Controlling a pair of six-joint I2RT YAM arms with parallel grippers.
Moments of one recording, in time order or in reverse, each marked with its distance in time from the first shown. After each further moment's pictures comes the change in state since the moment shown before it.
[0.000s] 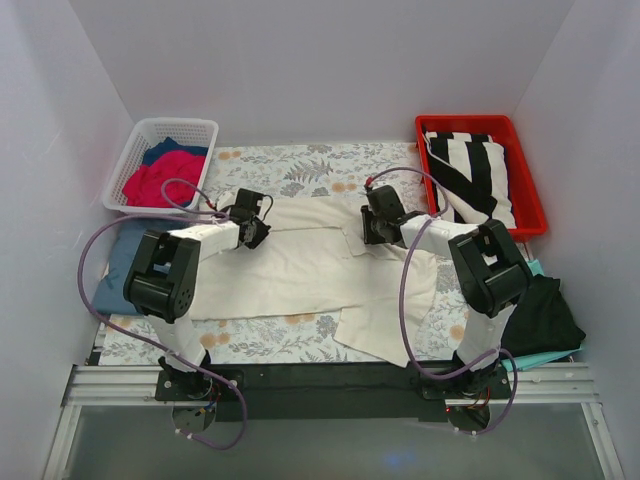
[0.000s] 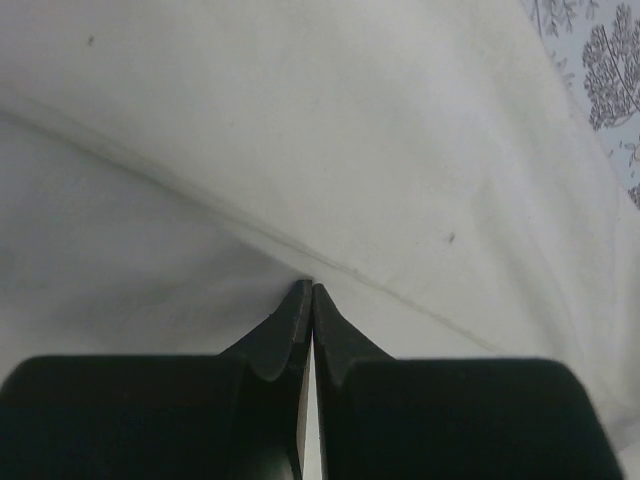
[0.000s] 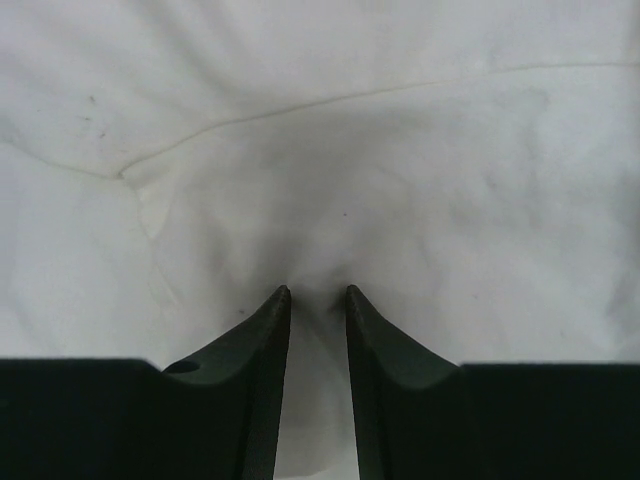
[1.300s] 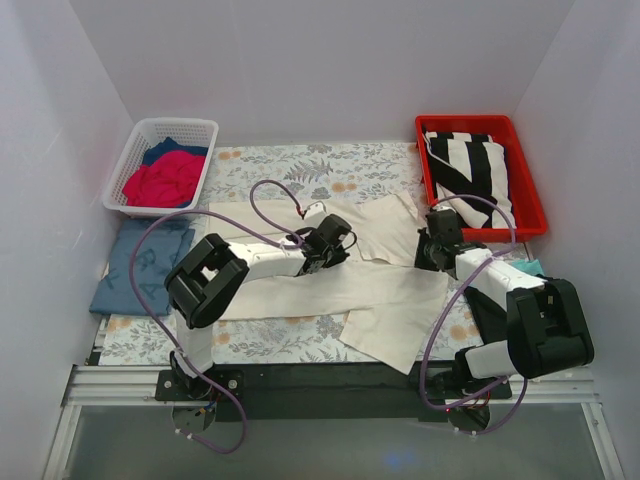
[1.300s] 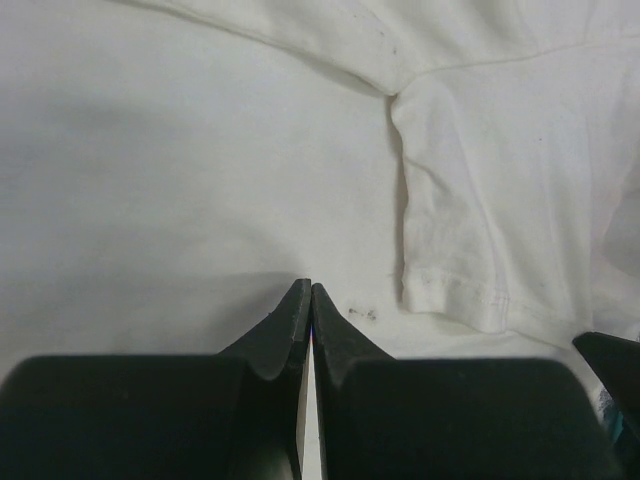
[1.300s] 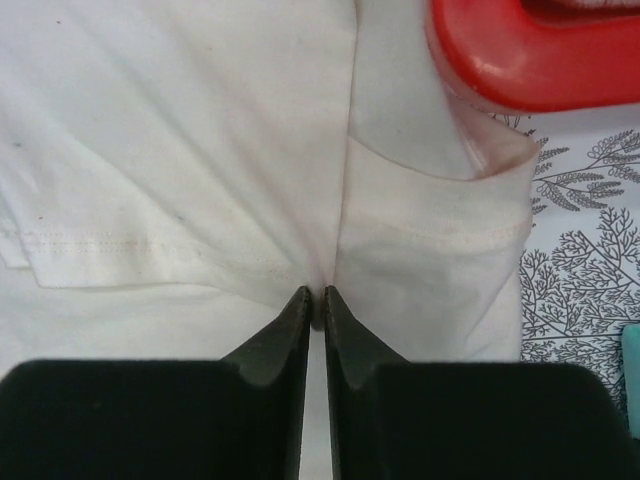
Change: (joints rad) left arm -0.505 0.098 0.117 0.116 -0.058 -0.028; right arm -0.222 -0.454 -0.386 -0.109 -0.009 0.084
